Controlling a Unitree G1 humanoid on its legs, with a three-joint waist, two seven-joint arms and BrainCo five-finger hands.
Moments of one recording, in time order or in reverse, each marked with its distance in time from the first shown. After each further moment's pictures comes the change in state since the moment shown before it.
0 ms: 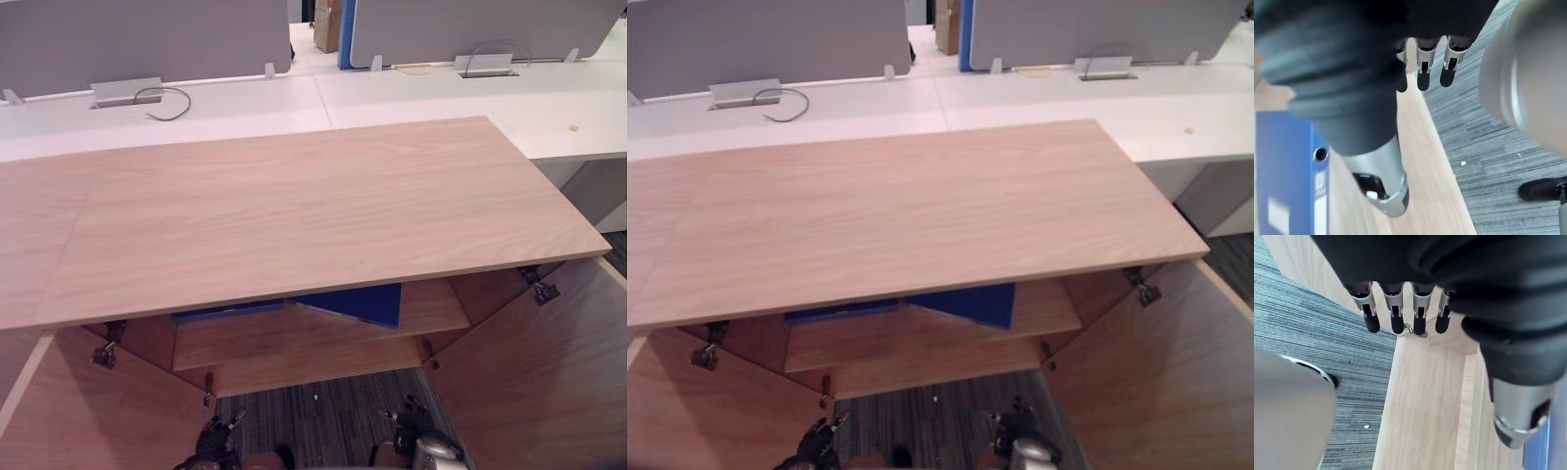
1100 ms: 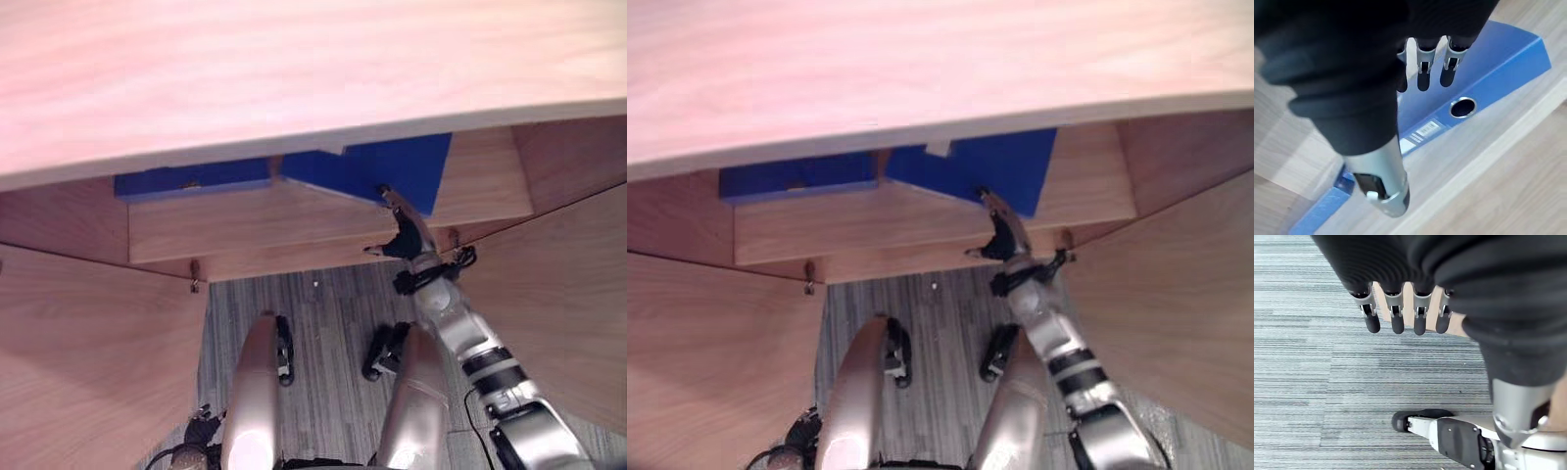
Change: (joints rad) left arm -0.005 0.120 -0.191 0.012 -0.031 -0.006 0.001; right arm -0.480 -0.446 0.373 -0.565 -0.483 -0.115 -0.102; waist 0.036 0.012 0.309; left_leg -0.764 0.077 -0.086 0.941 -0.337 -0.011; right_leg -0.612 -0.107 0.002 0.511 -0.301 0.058
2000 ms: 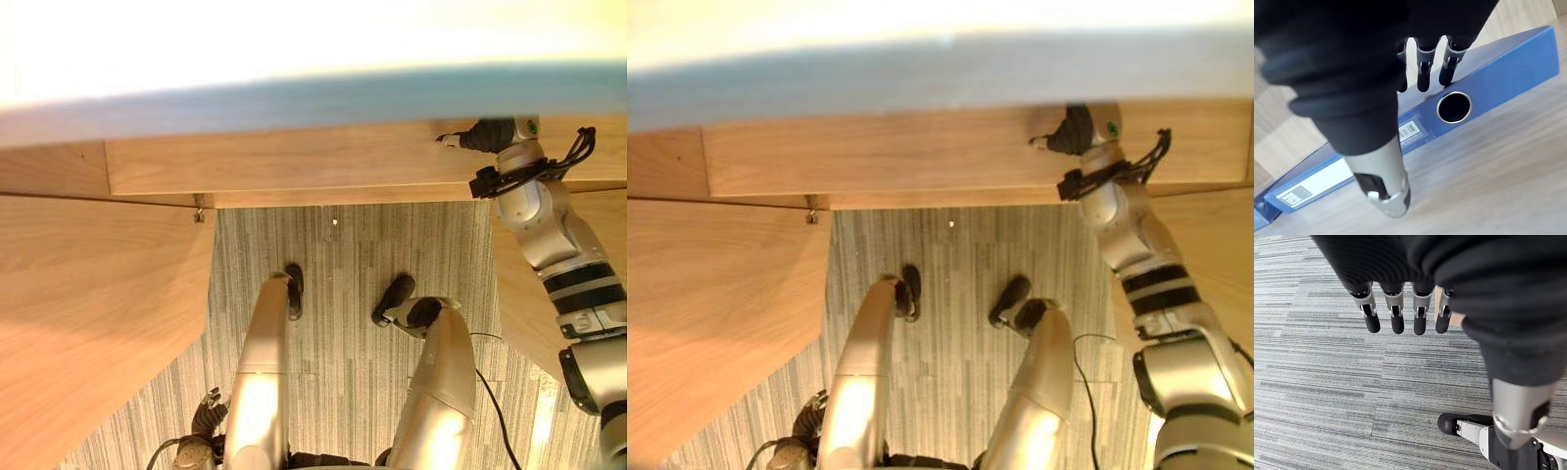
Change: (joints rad) left arm 0.020 0.002 -0.089 -0.105 -0.103 -0.053 -0.011; right arm -0.337 -0.346 0.019 0.050 0.009 -0.051 -0.060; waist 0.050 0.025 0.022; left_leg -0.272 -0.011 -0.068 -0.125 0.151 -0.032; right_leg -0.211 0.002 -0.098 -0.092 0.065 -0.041
